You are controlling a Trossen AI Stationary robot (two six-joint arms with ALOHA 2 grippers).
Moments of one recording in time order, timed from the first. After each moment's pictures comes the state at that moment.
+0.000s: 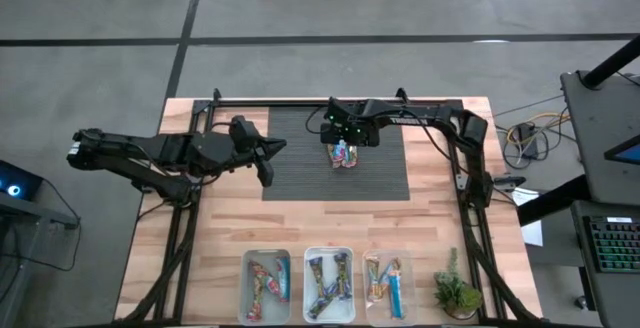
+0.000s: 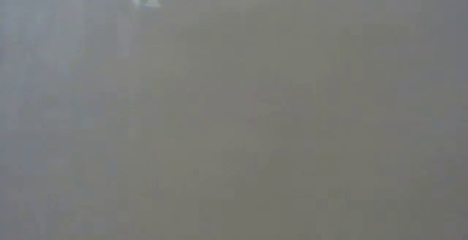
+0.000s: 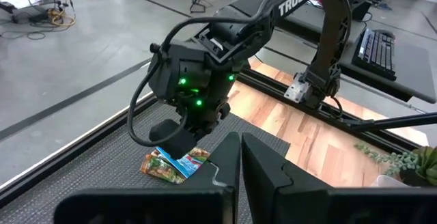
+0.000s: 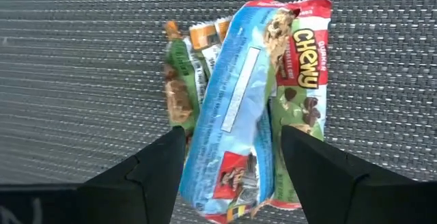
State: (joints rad) left arm -0.14 1.04 1.12 -0.42 -0.58 -0.42; right arm -0.40 2.01 1.53 -0.76 0.02 1.18
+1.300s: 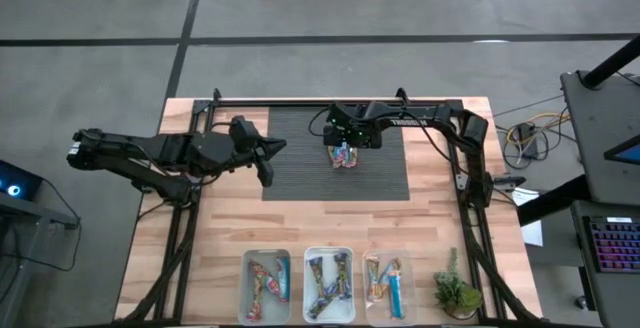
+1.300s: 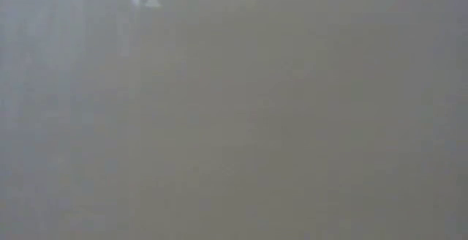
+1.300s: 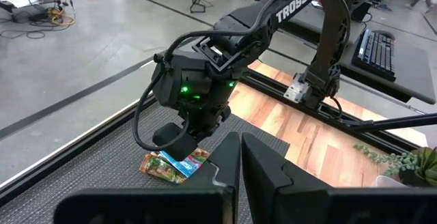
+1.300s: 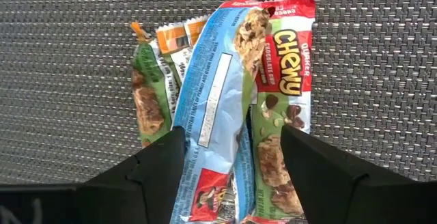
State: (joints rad) left arm -0.14 1.04 1.12 -0.42 -0.58 -0.43; right arm -0.41 2.02 1.46 -0.72 0.04 1.18
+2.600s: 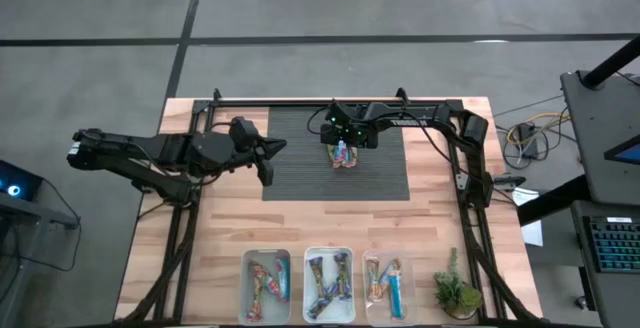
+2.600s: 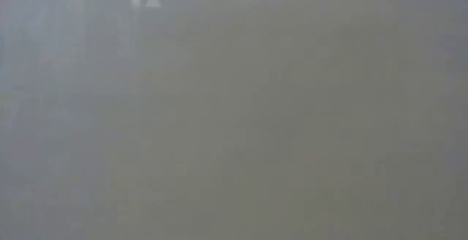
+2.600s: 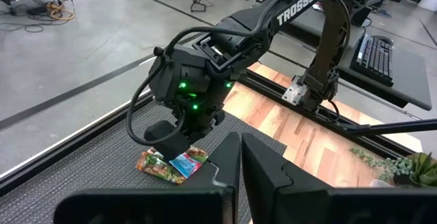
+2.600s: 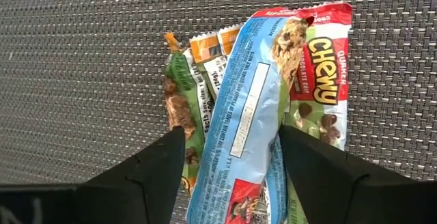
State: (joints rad) left arm -0.14 1.04 1.12 -0.42 -0.58 -0.46; right arm -0.41 2.02 1.45 -0.64 0.03 1.20
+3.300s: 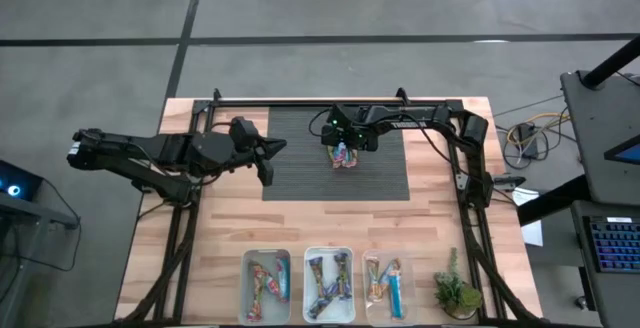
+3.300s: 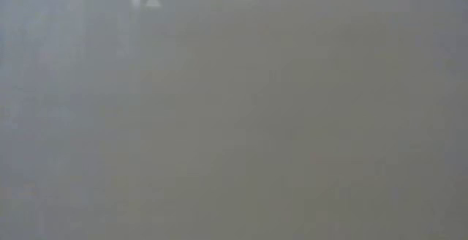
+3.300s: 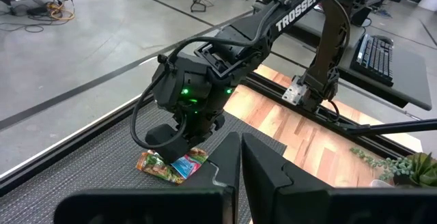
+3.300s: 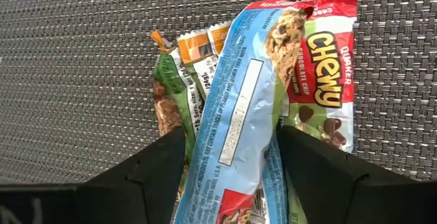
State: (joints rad) left arm -0.14 1.04 1.12 -0.42 -0.58 -0.46; right arm -0.41 2.02 1.39 -0.56 0.03 1.22
